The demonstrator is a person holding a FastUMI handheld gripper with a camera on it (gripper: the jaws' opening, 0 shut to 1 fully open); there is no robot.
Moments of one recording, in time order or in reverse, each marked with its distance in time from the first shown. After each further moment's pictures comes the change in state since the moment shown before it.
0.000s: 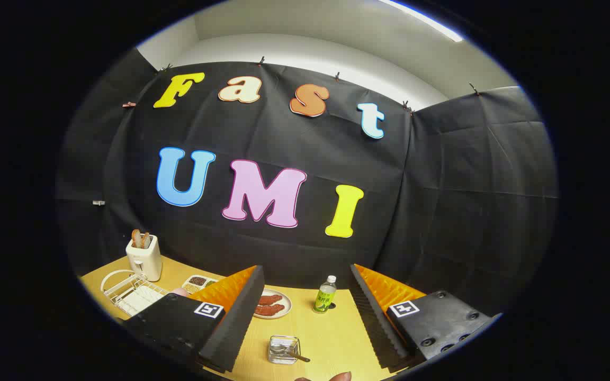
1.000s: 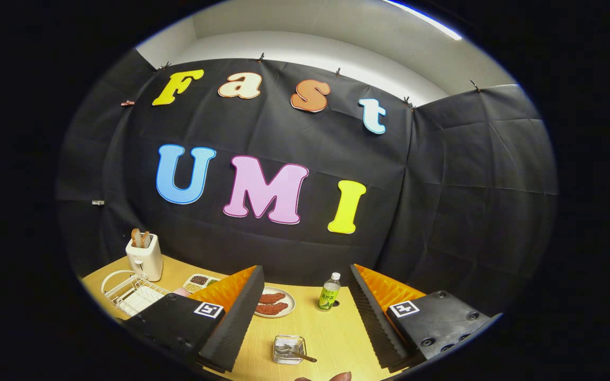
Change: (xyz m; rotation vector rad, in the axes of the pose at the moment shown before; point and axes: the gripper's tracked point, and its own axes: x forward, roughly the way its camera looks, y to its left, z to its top) arm 0.007 0.016 -0.008 0.014 0.026 0.004
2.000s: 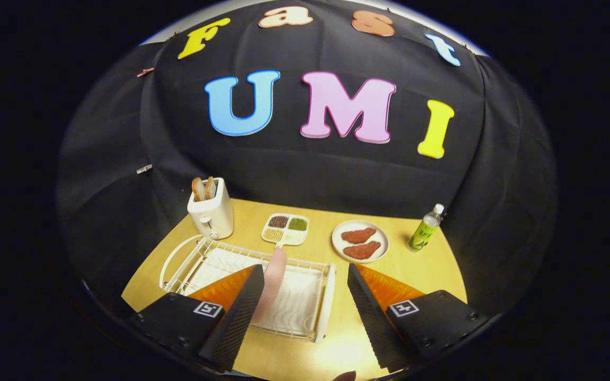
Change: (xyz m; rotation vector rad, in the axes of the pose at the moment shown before) arm 0.019 0.215 -0.100 0.080 0.559 0.330
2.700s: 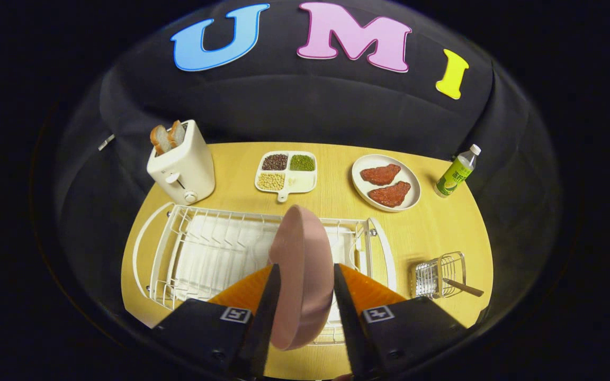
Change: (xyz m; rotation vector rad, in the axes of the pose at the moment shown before) arm 0.113 0.037 -0.082 0.051 0.350 -0.140
